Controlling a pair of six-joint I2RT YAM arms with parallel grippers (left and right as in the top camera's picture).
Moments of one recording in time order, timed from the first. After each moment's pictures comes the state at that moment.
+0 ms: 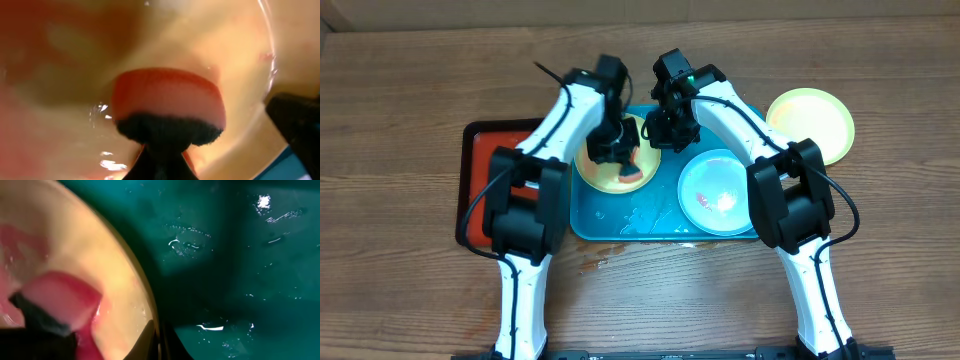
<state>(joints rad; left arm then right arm) -0.31 2.29 1.82 -1.08 0.23 -0.49 0.45 2.42 2.03 -1.00 -0.27 0.33</state>
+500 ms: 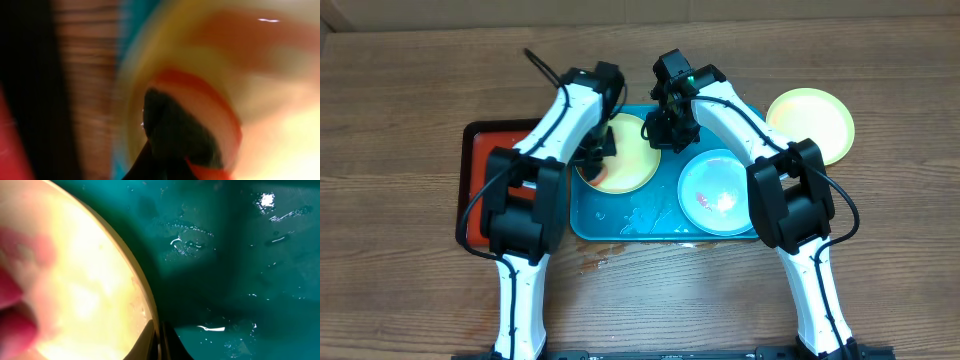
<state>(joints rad) -0.28 2.28 1.82 -1.24 -0.20 -0.52 0.45 2.42 2.03 -1.00 -0.27 0.33</state>
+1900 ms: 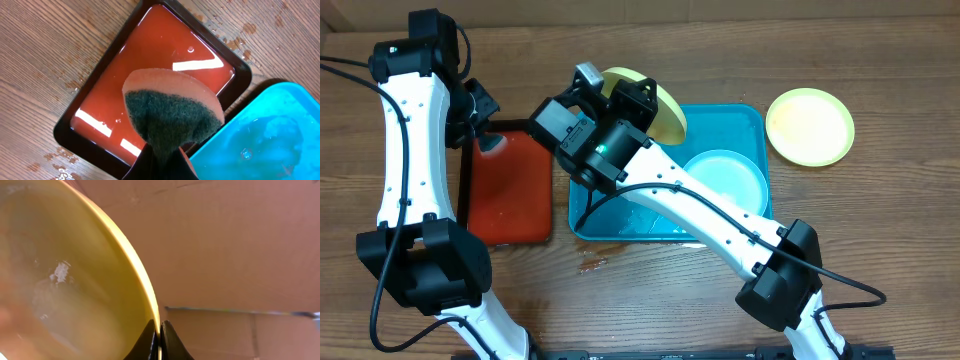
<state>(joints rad) 0.16 1.95 1.96 -1.41 -0.07 -0.57 0.94 2.15 2.19 -1.19 1.25 -0.22</state>
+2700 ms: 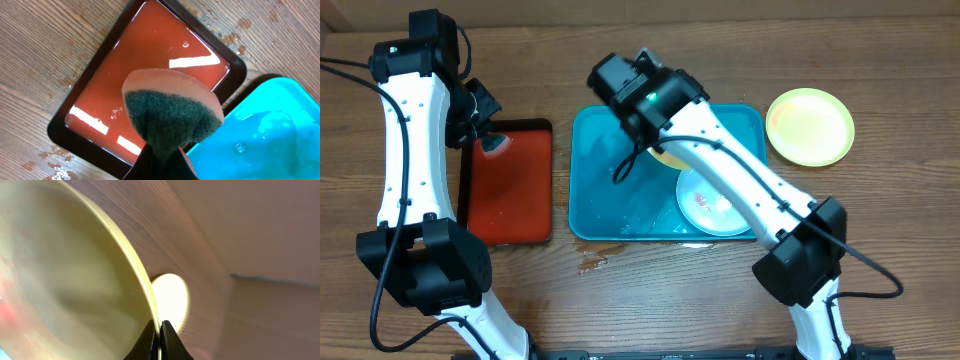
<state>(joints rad) 0.16 1.95 1.96 -1.42 -0.04 -0.57 0.71 2.15 2.19 -1.34 0.80 -0.02</state>
